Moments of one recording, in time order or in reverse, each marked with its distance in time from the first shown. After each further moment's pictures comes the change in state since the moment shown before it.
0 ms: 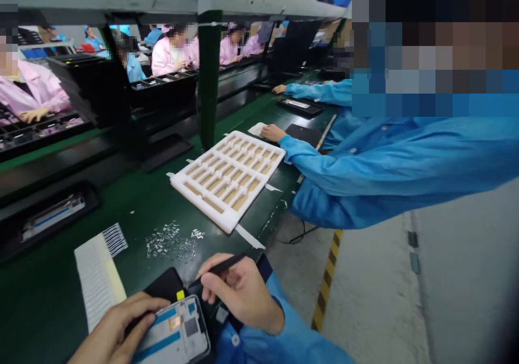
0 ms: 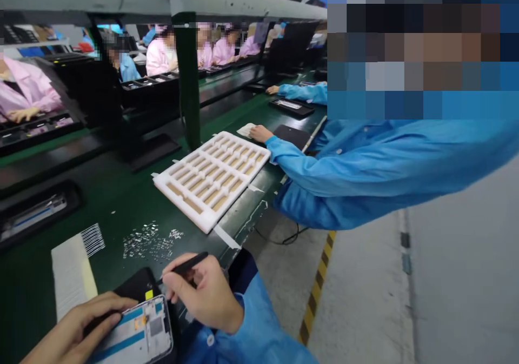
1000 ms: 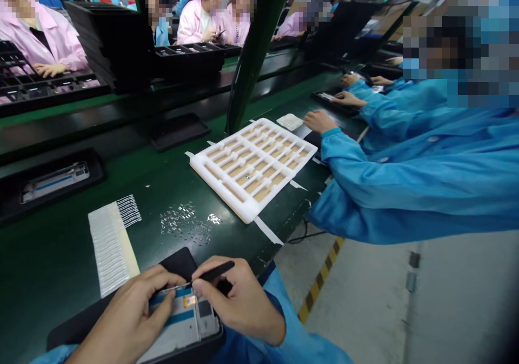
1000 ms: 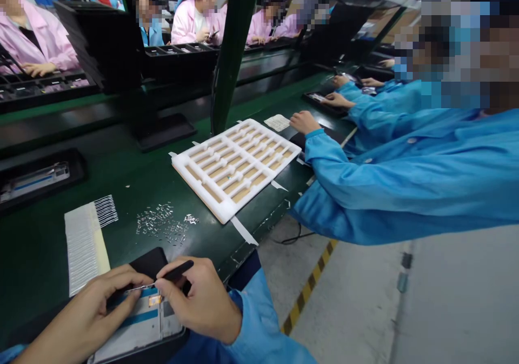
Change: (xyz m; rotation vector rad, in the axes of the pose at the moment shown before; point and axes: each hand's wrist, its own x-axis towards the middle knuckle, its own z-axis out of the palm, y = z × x) left_hand 0.002 0.026 0.016 0.056 0.010 -0.048; right_hand -0.008 0.000 0.028 -0.496 -0.149 -0.049
